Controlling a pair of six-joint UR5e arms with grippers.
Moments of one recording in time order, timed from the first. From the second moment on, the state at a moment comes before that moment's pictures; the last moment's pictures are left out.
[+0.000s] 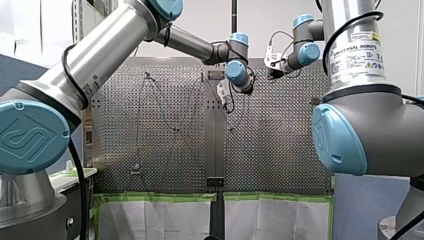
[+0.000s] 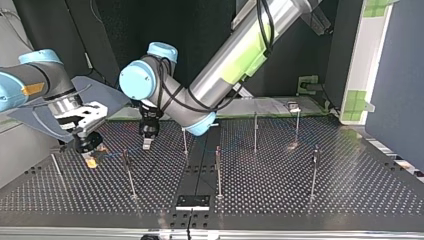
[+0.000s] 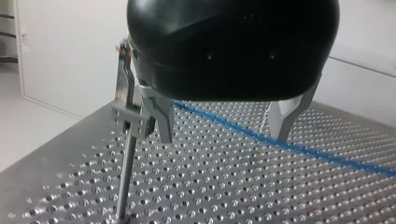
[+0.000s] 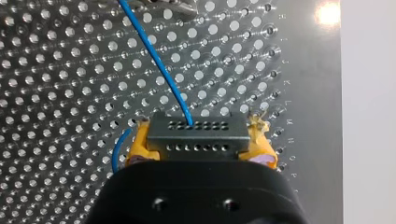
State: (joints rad) left arm -0.73 -2.22 -0.99 -3.17 -1.95 -1.95; right arm 1.78 -1.28 1.36 -0.01 1.15 1.73
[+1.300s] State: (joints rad) left arm -0.74 -1.91 -1.38 -2.81 -2.12 -1.98; right arm 1.79 -1.28 1.36 -0.01 1.15 1.73
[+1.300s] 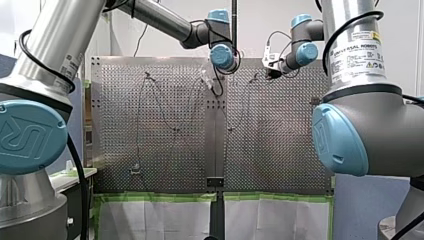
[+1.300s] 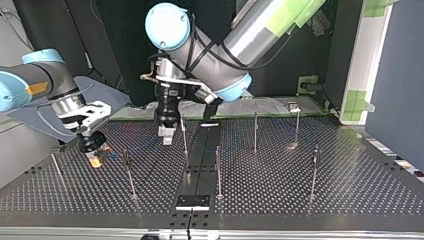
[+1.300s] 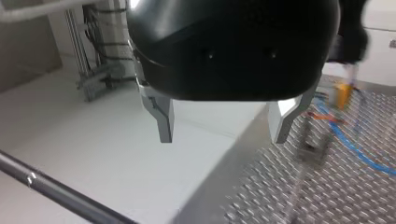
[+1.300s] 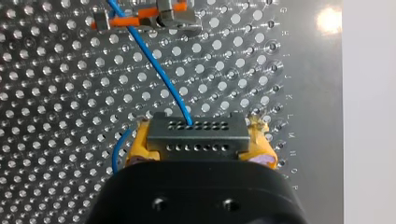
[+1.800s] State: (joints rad) left arm -0.74 -2.03 -1.53 -2.66 -2.19 -1.99; right arm 1.80 -1.28 1.36 -0.01 1.16 1.73
